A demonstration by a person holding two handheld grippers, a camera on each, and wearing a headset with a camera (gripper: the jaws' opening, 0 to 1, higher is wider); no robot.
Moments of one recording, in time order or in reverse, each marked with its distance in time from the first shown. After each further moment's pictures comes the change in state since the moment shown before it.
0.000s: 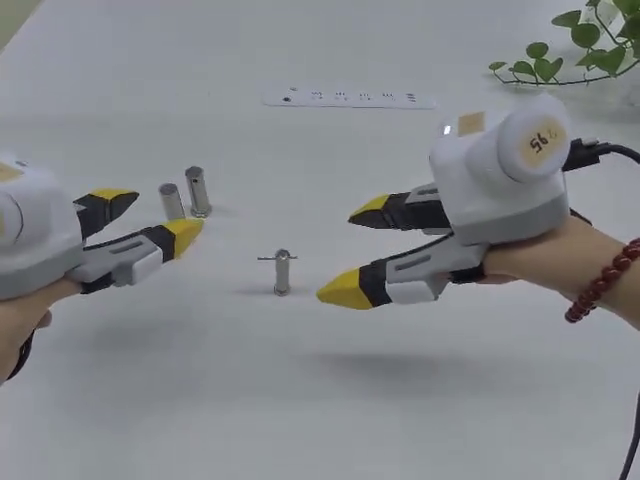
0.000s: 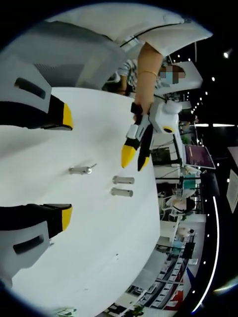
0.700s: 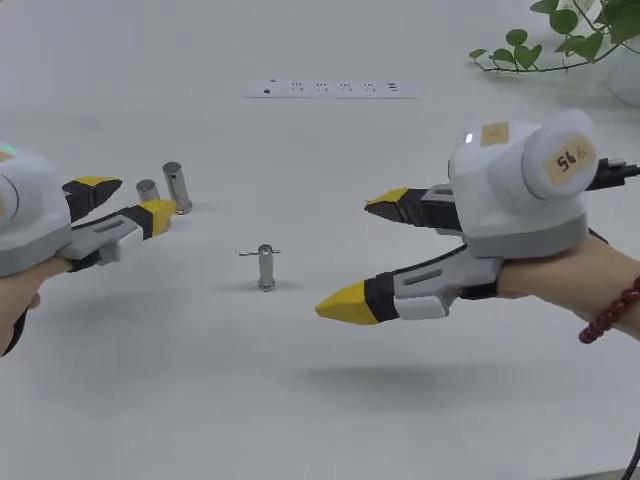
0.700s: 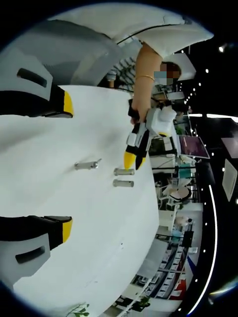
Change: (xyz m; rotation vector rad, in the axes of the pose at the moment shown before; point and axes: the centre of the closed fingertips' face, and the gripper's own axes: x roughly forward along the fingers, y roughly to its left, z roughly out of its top) left arm 0.026 0.020 -0.004 0.016 0.010 0.035; right arm -0.017 -0.004 -0.014 0.057 -0.053 -0.084
